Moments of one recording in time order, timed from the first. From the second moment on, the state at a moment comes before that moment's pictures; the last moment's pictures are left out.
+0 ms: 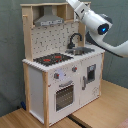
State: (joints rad) arm -1.07 -1.29 0.97 -1.82 -0.27 2.99 -0.40
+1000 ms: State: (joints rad) arm -1.13 -1.38 0.98 -1.82 -0.27 2.80 -0.10
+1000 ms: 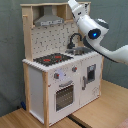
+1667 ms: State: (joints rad) arm -1.19 -1.39 0.98 -1.80 -0.27 2.68 0.09
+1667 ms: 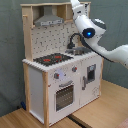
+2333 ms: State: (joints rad) arm -1.25 -1.39 1.00 -1.78 -0.27 2.57 0.28
